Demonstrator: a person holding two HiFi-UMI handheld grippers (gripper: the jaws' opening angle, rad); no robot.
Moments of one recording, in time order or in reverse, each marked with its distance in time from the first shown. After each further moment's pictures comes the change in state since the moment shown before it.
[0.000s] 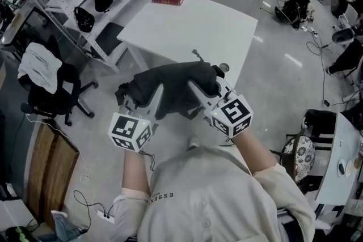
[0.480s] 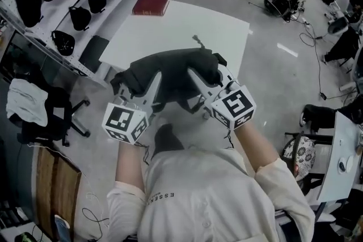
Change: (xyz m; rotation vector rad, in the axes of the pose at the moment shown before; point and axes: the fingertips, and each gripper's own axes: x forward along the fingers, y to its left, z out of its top) left arm 0.148 0.055 0.049 0.069 -0.060 -0.125; right arm 0.058 -0.141 0.035 -0.070 -0.053 -0.124
